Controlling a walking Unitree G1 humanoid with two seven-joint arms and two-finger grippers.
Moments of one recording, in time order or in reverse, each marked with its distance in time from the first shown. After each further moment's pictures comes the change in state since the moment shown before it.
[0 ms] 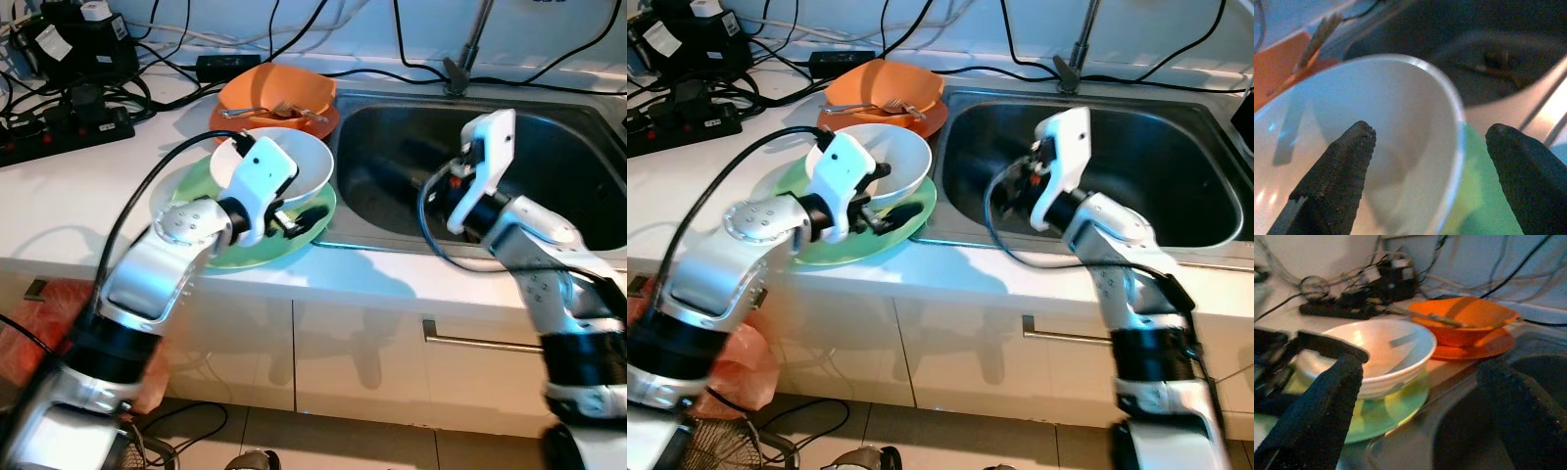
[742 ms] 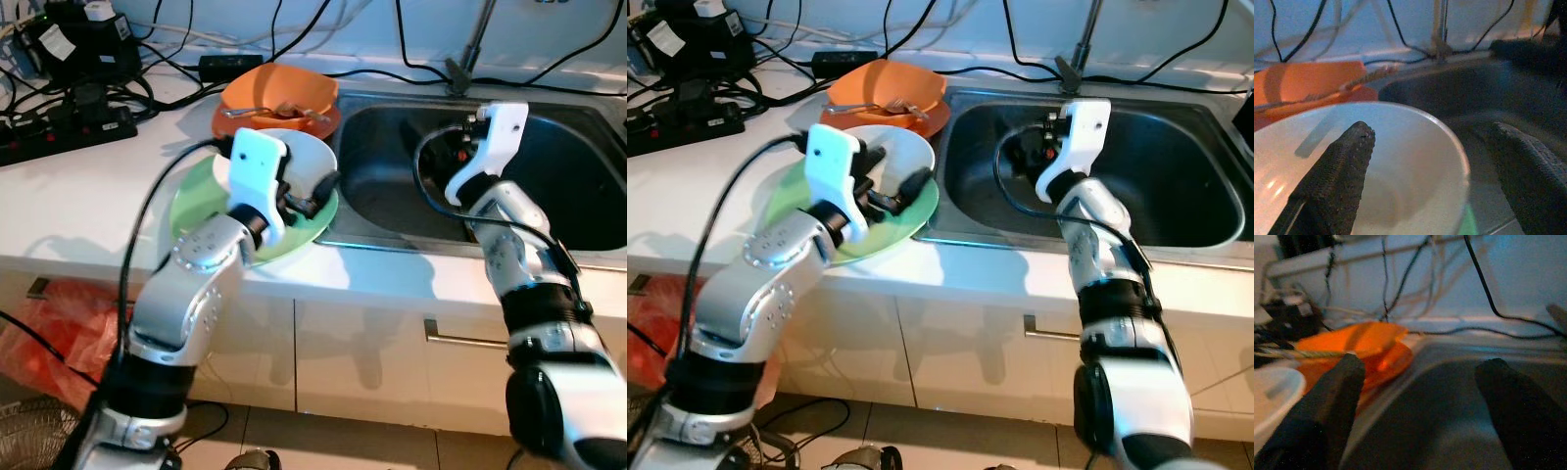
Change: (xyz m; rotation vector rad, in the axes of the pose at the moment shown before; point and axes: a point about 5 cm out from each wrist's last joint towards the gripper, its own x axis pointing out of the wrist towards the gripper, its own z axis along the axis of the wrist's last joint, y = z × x) left arm 0.004 -0.024 0.012 -0.324 -0.223 0.254; right arm 0.023 -0.052 -0.013 0.063 -0.163 -0.406
